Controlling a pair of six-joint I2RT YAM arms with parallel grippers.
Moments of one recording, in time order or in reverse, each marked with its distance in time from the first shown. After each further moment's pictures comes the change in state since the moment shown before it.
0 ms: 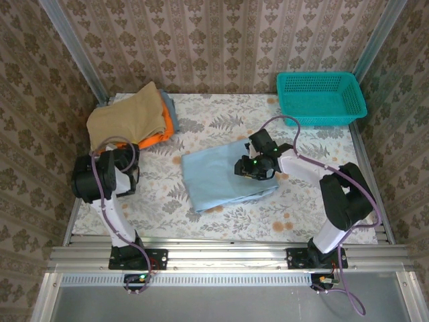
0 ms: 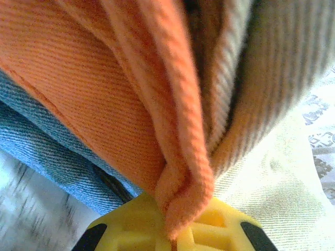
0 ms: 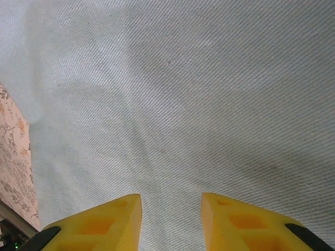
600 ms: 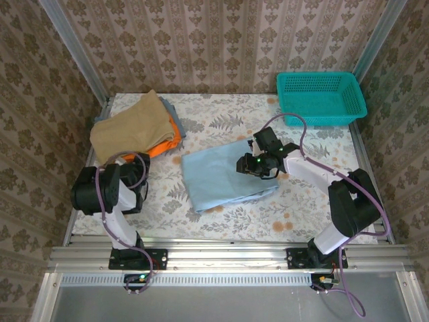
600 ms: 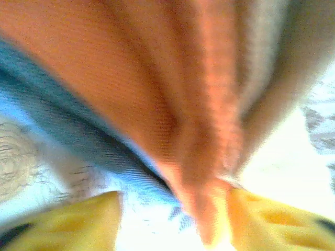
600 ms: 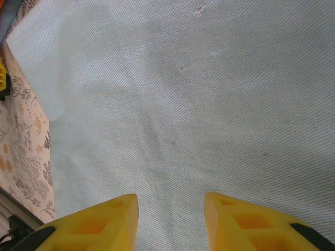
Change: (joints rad) left arm -0.093 -0.200 -0.251 0.029 -0.010 -0.029; right arm -0.019 -0.071 0.000 -0.031 0.000 -0.024
